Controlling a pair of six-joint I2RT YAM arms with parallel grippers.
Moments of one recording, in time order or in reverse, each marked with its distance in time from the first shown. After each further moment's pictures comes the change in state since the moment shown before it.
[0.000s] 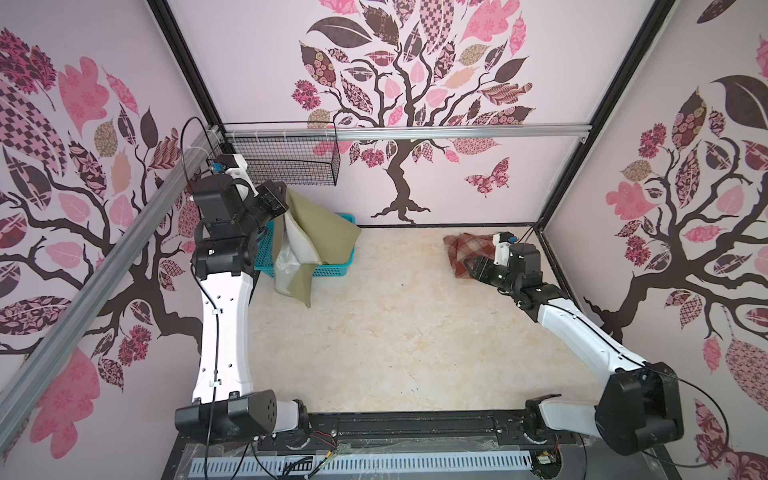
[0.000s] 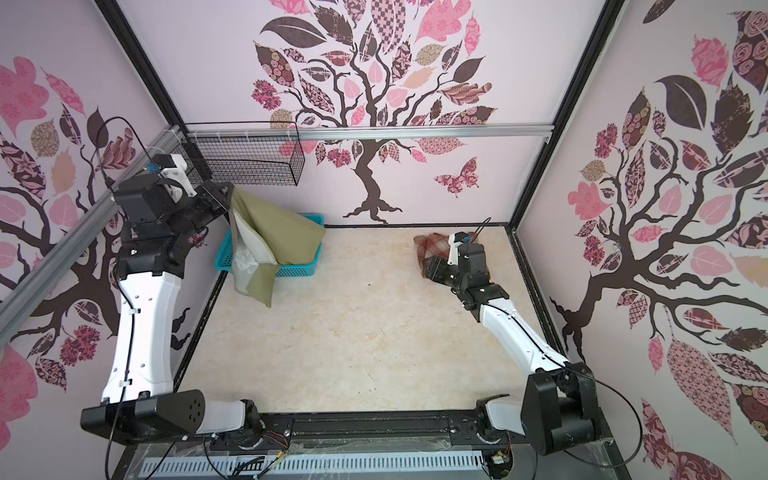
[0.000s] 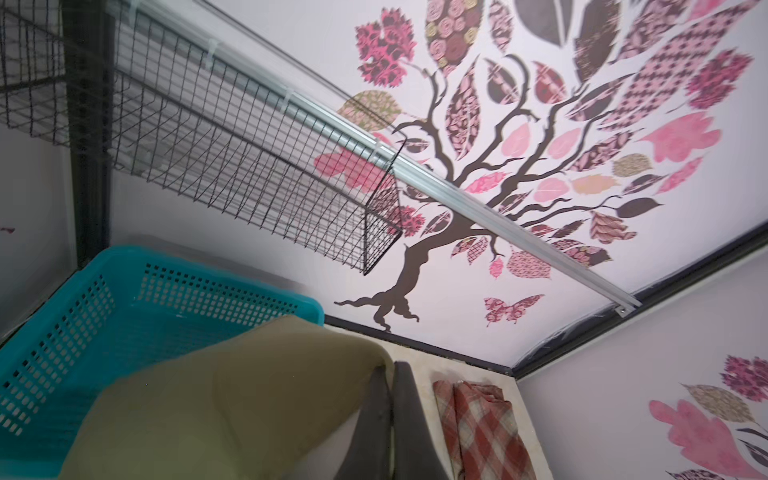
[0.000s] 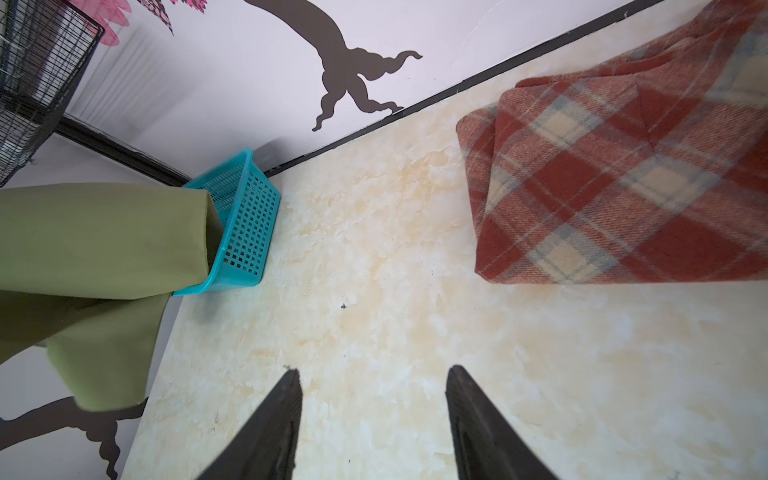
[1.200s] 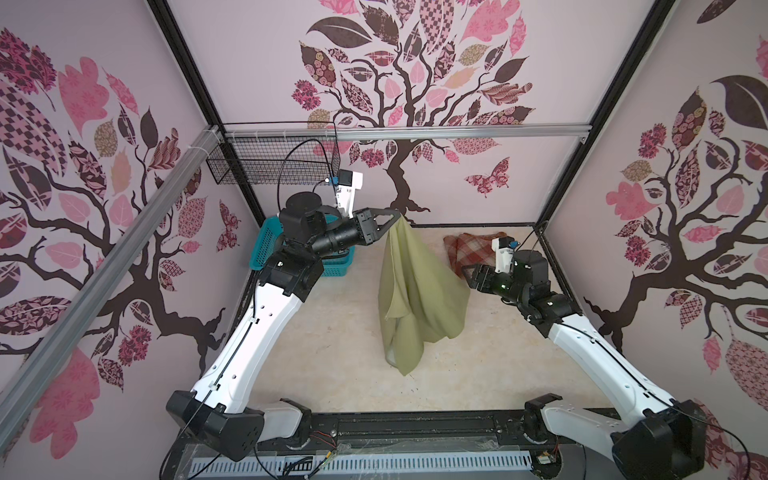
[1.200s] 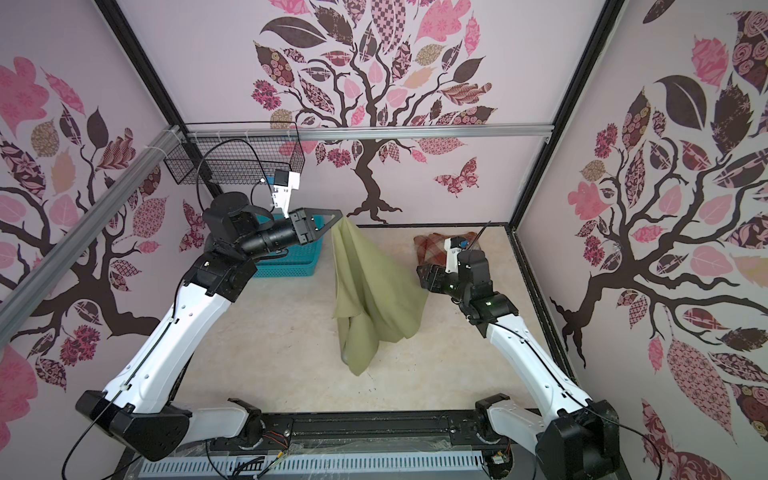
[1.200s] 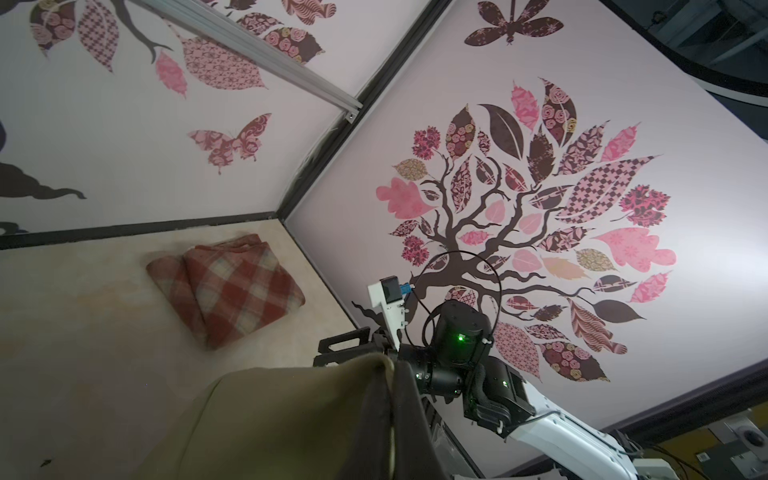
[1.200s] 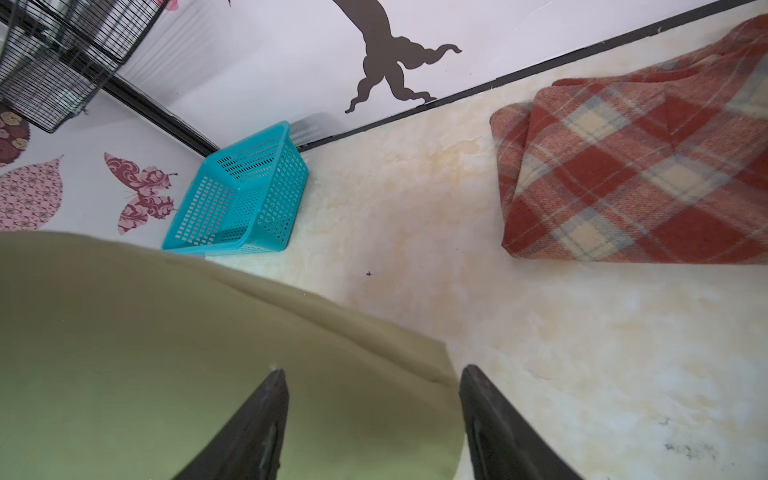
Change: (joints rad) left arm -0.557 -0.043 -0.239 0.263 0.266 -0.160; right arm 0.084 -0.166 -0.002 -0.156 0.027 -0.055
